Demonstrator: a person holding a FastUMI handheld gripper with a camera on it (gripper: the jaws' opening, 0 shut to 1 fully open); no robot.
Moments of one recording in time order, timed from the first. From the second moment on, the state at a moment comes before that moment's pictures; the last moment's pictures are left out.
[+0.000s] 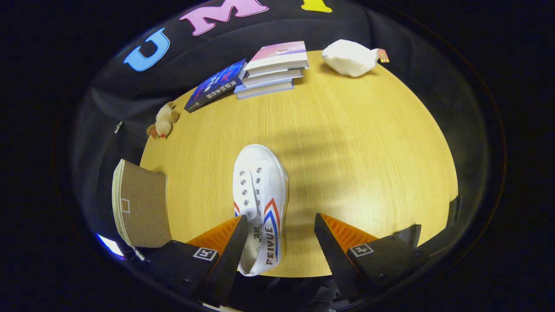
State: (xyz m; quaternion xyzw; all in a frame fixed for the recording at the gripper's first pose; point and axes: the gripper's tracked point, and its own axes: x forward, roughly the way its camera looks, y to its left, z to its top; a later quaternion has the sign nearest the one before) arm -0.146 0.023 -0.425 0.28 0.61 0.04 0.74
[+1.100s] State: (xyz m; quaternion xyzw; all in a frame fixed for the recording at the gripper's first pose) arm -0.128 0.047 -0.426 0.32 0.64 0.03 0.70
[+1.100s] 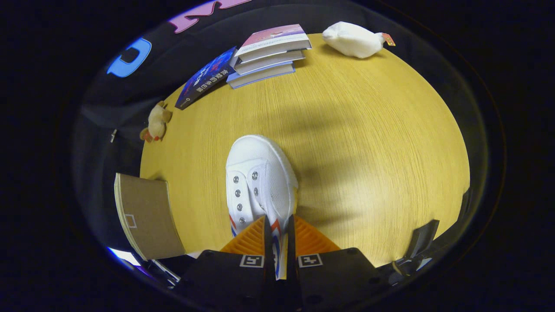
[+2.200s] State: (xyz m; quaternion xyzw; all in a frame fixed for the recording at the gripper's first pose) arm -0.054 0.290 -0.166 0.38 0.55 0.22 0.71
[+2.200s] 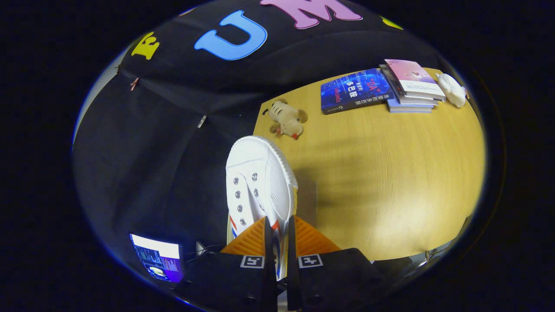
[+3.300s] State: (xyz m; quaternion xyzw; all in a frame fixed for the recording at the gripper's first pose) arm -0.077 0.402 -0.243 0.25 0.66 0.19 0.68
